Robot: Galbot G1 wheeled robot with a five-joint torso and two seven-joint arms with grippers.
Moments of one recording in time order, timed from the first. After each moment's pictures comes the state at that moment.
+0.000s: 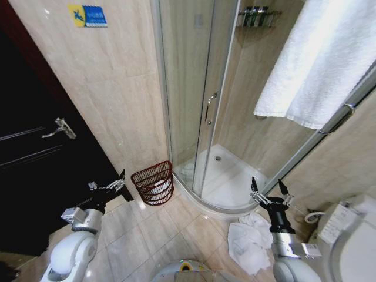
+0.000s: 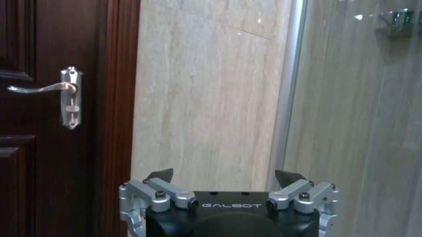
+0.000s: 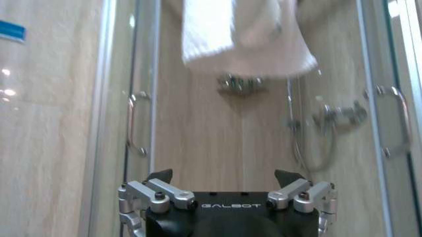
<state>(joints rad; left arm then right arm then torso) 1.62 -1.18 -0.78 -2.20 -0.55 0.08 -0.04 -1.83 1.41 0.79 2.29 0.30 0.36 -0.02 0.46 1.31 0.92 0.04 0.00</state>
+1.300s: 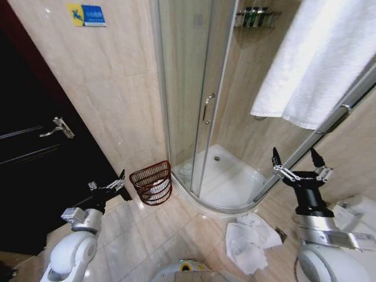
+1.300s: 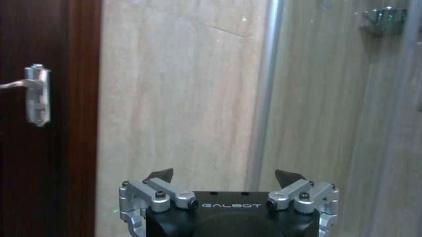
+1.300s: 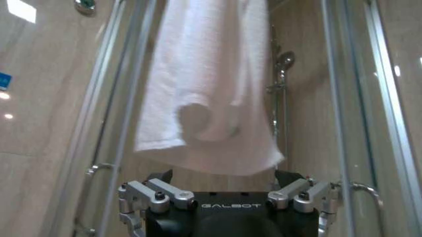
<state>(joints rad) 1.62 -1.18 -0.78 -2.20 -0.55 0.08 -0.04 -1.79 1.30 0.91 2.50 0.36 0.23 0.08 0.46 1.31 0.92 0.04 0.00</state>
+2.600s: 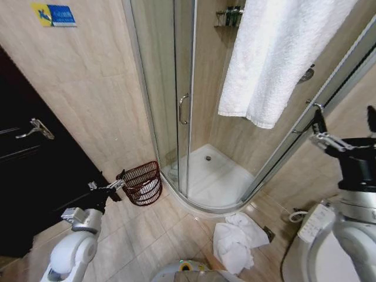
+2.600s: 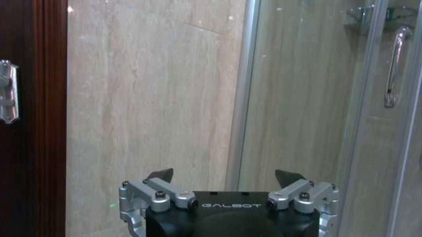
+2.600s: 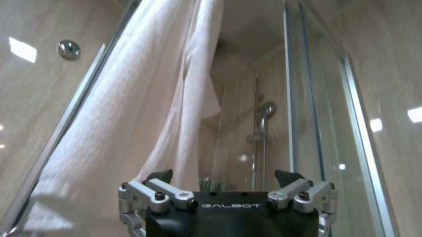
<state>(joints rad) 1.62 -1.18 -0.78 -2.20 -0.55 0.08 -0.04 -1.67 1.11 1.20 2.50 0.63 0.17 0.07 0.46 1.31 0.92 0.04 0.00</state>
